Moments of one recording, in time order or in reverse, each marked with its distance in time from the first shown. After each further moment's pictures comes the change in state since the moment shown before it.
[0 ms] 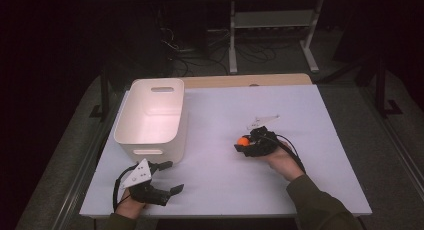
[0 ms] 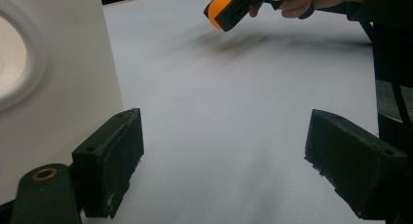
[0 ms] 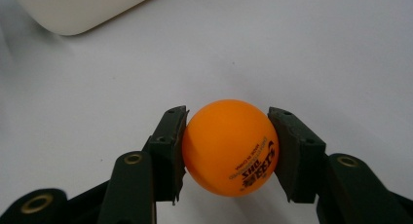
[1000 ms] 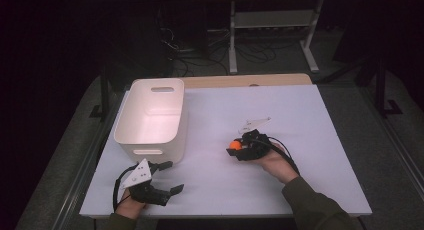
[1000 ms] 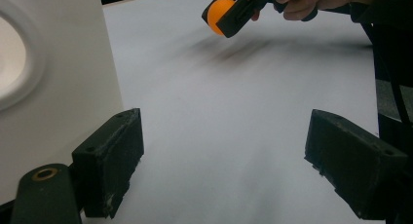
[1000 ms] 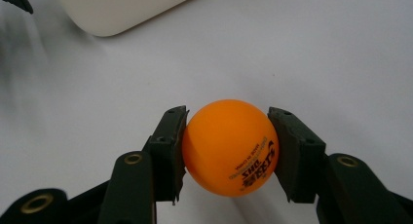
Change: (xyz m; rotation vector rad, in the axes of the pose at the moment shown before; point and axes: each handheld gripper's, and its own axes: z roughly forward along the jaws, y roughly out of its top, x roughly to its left) left arm 0.000 0.000 0.000 0.003 0.001 0.000; right arm 0.021 0.007 0.008 0.006 0.051 -0.042
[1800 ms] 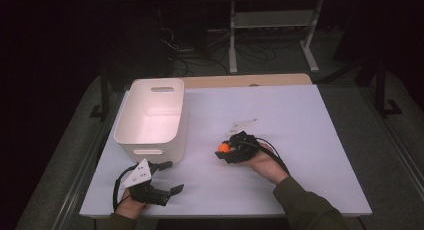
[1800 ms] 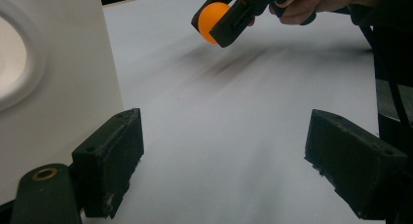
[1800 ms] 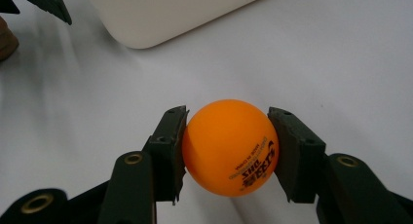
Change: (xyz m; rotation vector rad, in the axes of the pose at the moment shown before) left arm 0.000 0.000 0.000 -0.004 0.001 0.001; right arm 0.022 0.017 0.017 0.003 0.052 -0.056
